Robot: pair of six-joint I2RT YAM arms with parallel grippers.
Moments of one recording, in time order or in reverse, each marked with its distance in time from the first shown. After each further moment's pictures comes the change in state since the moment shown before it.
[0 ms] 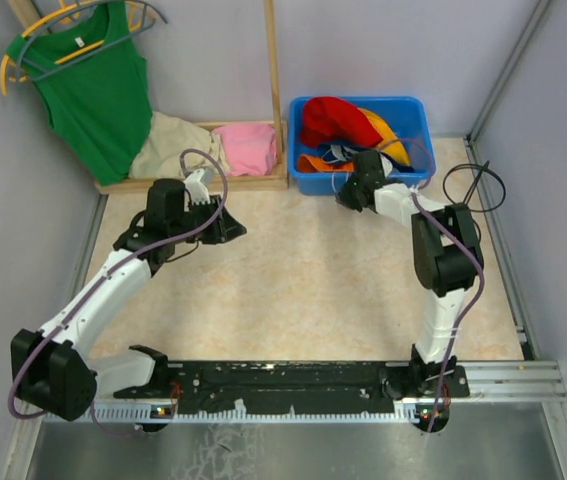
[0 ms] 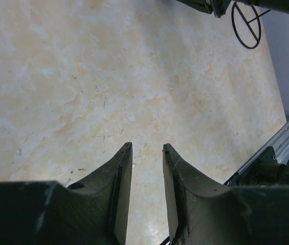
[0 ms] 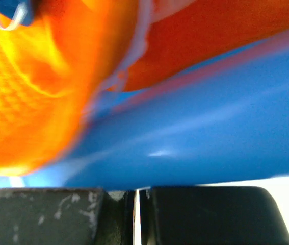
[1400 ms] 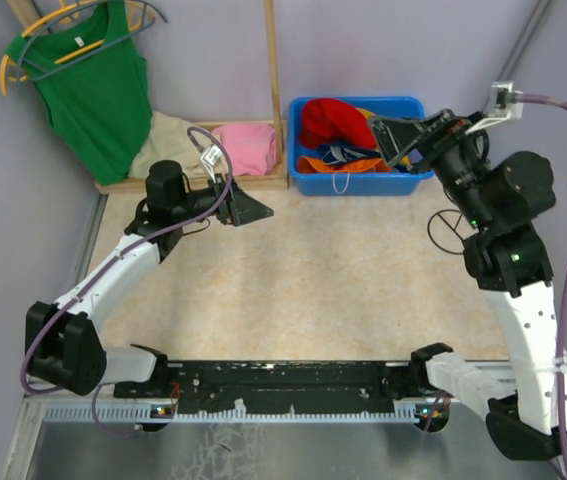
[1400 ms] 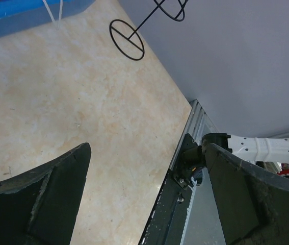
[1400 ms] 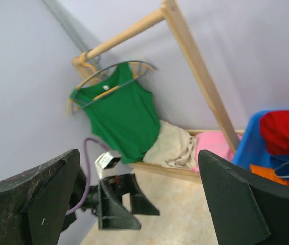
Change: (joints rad) left arm 0.019 0.132 0.047 0.418 0.444 -0.186; right arm 0.026 -0.947 0.161 -0.040 -0.204 -0.263
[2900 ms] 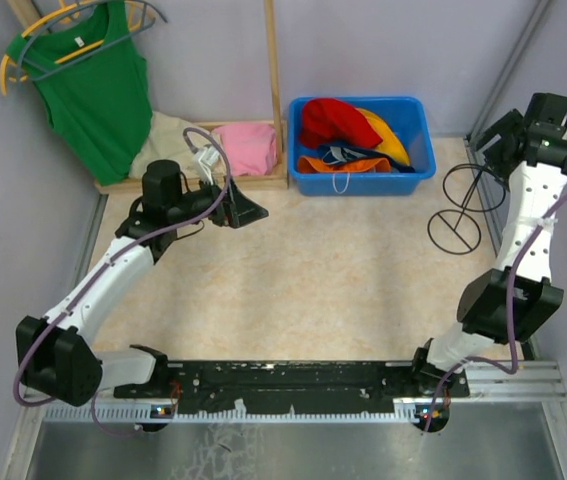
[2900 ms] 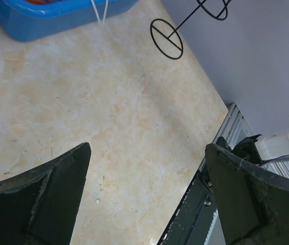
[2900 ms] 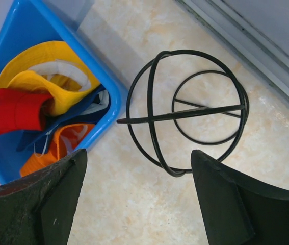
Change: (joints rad) left arm -0.007 -0.071 0.046 -0.210 -0.156 0.145; right arm -0.671 0.599 0.353 -0.747 0.197 -0.037
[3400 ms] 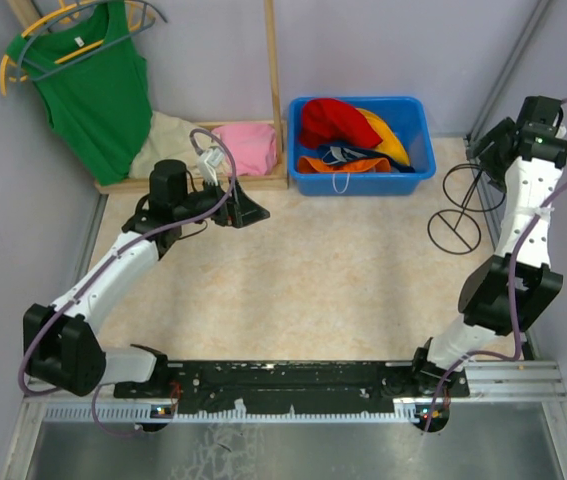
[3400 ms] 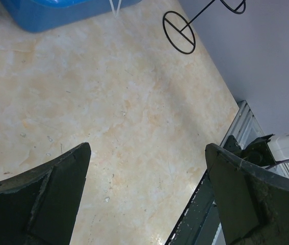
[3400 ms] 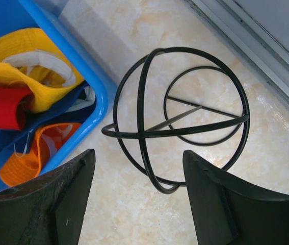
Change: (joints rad) left arm 0.000 0.056 0.000 -0.003 -0.023 0.036; right arm 0.004 0.079 0.002 0.014 -0.019 -0.017
